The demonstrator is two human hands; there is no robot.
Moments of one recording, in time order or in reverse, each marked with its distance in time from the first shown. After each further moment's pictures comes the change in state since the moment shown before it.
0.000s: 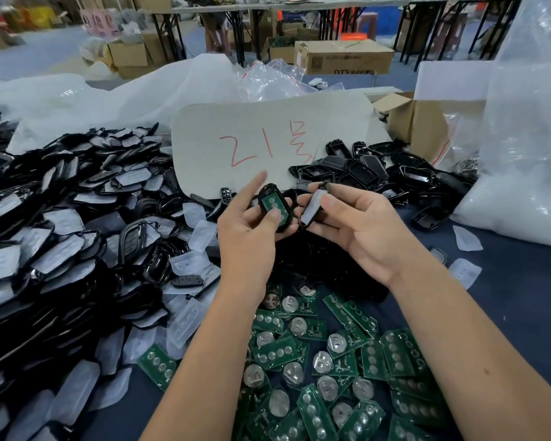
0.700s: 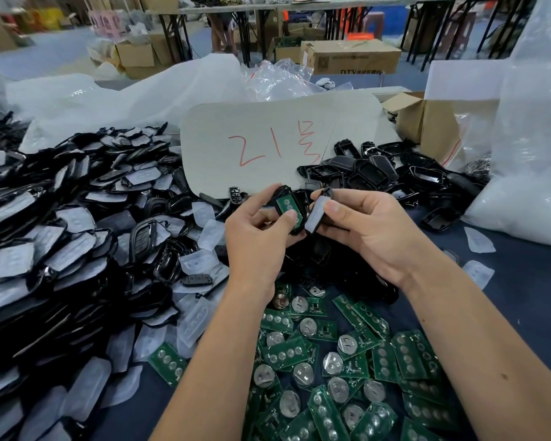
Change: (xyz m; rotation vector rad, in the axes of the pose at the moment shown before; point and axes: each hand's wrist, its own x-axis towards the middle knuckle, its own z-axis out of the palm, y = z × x) left_hand 0.004 -0.003 -0.002 -0.002 0.046 -0.053; right_hand 0.003 0.001 -0.002 -0.107 -0.025 0.006
